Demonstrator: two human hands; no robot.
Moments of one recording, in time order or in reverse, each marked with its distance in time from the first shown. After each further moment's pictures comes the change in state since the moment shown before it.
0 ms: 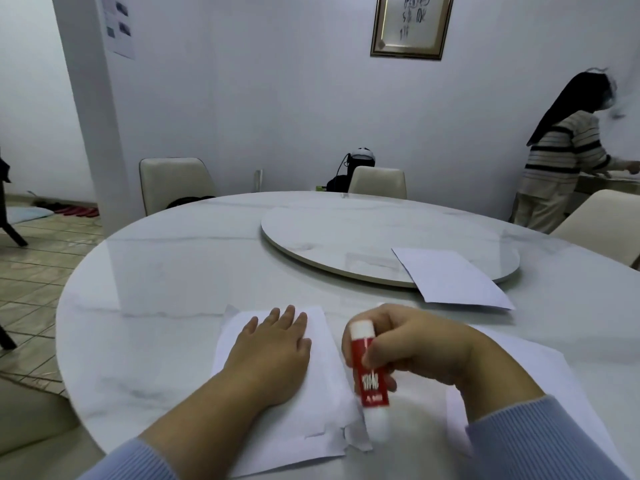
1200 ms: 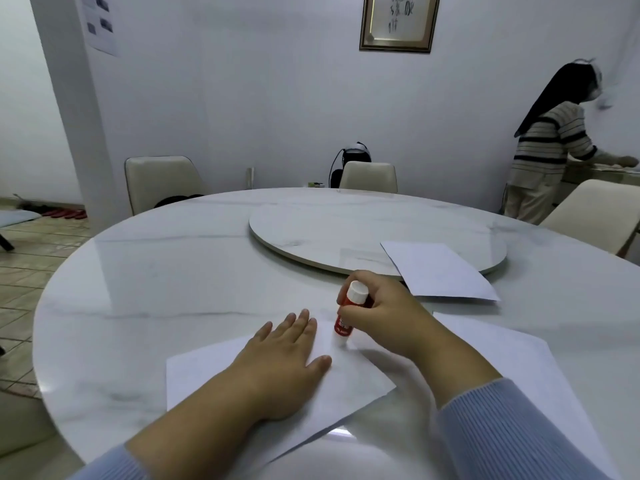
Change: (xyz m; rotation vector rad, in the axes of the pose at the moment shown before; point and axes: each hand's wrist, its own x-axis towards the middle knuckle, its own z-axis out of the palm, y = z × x) left_hand -0.008 0.021 0.000 0.053 -0.151 0.139; right_hand 0.016 0.016 -0.005 -0.353 0.655 -0.106
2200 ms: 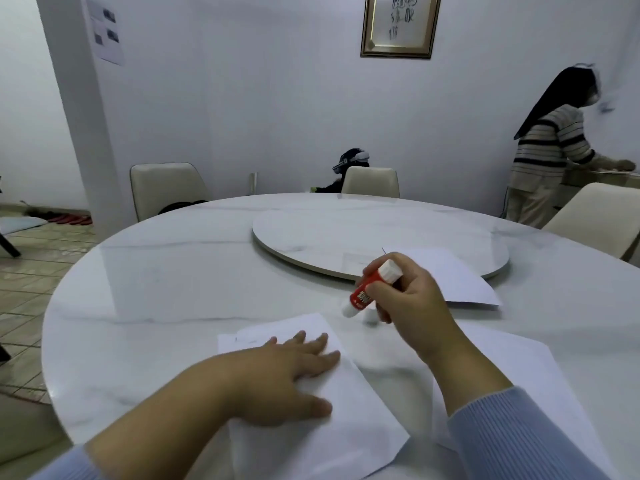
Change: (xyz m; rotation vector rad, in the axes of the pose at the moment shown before) left_hand -0.023 -0.005 -0.028 -0.086 -0.179 0.146; right_hand -0.002 0.003 -0.010 0.380 0.246 -0.086
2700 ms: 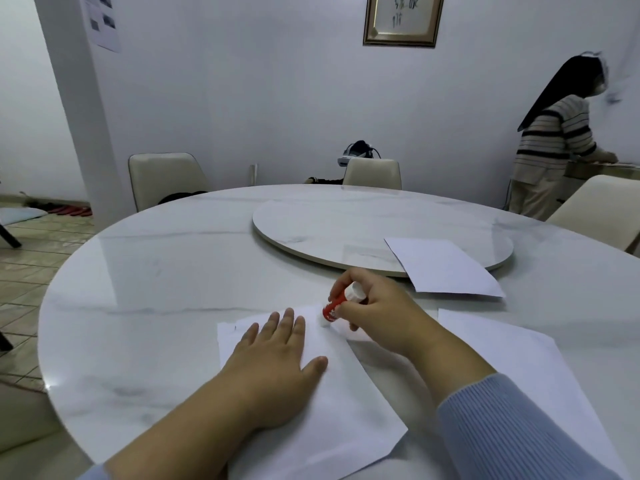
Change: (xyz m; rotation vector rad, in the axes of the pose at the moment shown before) left_hand 0.015 -0.001 0.027 0.090 0.199 -0.257; right_hand 0.001 0.007 0.019 -0.335 -0.276 0.114
